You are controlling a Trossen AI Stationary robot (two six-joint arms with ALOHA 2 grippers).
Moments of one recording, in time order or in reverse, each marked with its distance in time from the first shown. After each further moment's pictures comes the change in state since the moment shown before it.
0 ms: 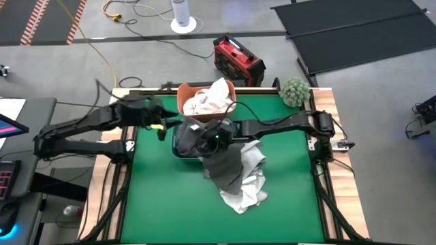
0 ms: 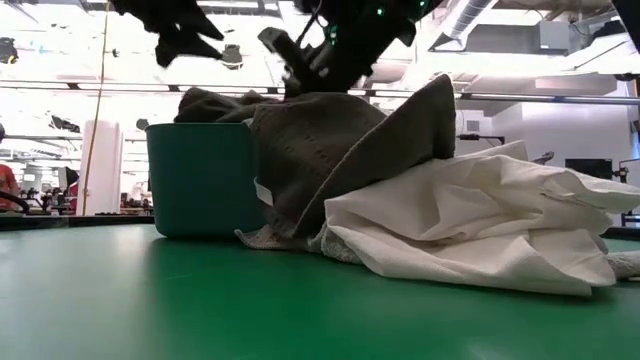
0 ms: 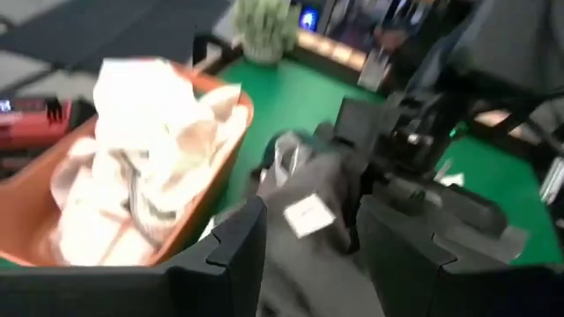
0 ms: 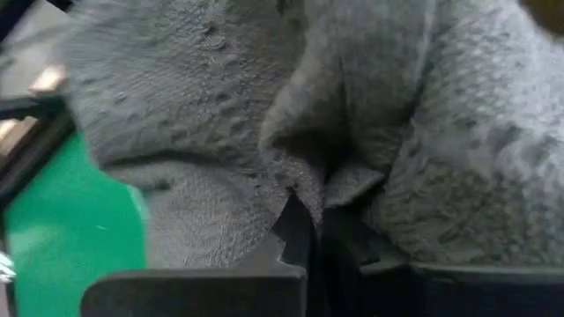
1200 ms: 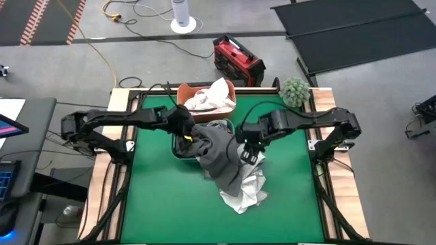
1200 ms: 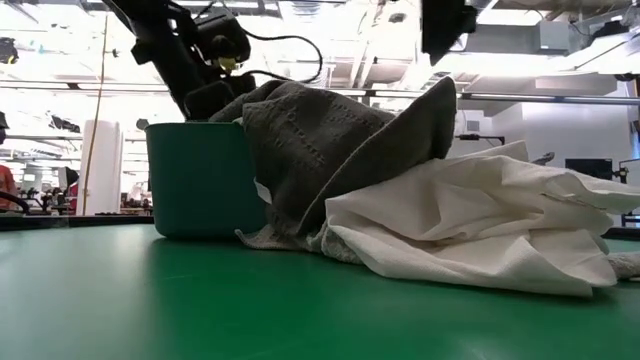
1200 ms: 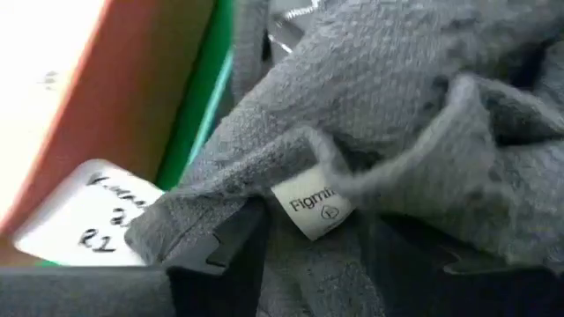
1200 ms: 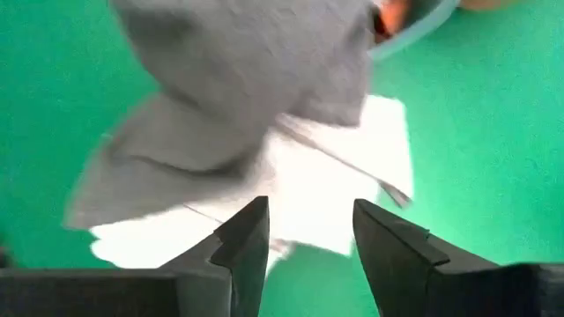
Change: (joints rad) left arm 0.016 0.548 -0.031 0.042 0.028 0.211; right arm 0.131 -0.267 0.240 -1.015 0.052 -0.173
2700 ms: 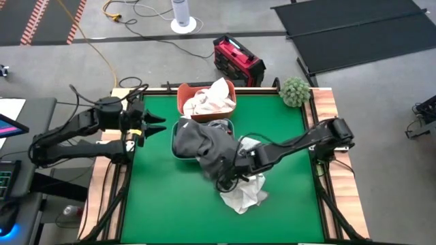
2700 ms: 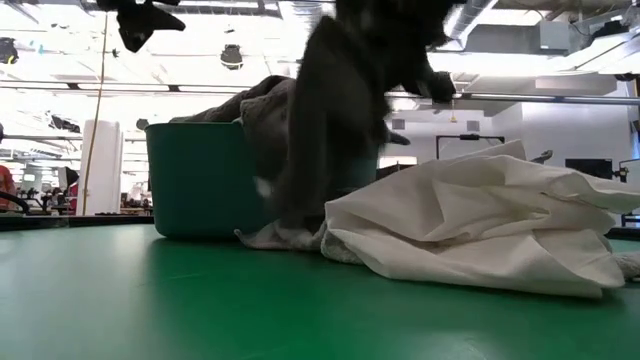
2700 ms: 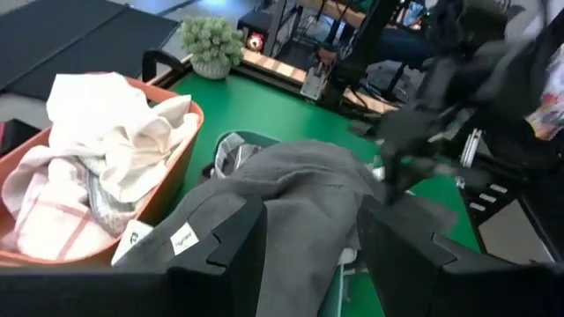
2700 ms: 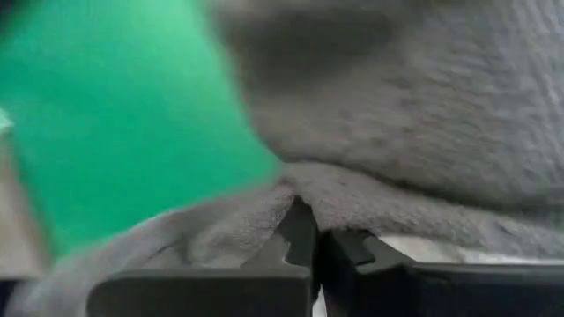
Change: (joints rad) left arm -0.004 -0.781 0.002 -0.157 0.125 -0.210; right arm 0.185 0.118 -0.345 0.776 0.057 0.378
